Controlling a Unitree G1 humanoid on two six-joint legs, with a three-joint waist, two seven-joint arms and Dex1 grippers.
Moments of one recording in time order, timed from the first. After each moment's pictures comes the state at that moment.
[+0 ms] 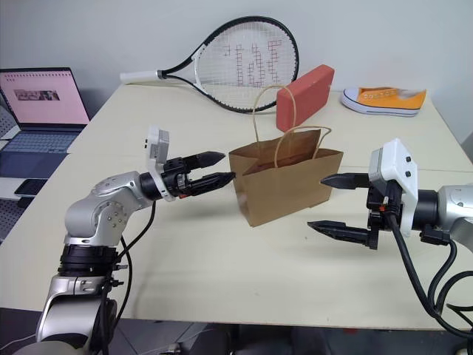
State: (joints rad) left arm -0.63 0.51 0.07 0.15 -0.58 0.54 -1.06; right arm -0.31 -1.03 -0.33 -0.63 0.89 0.88 0.94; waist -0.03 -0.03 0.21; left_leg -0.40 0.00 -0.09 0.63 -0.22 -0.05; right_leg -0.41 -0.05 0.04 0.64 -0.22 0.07
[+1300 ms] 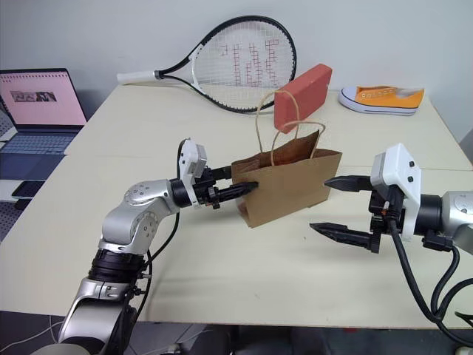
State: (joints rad) left arm -0.59 0.41 -0.05 0.09 -0.42 0.39 -1.01; right arm -0.23 -1.05 -0.36 -0.66 0.92 0.84 0.88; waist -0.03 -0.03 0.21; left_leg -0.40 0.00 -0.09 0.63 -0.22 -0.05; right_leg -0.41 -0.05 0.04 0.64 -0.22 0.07
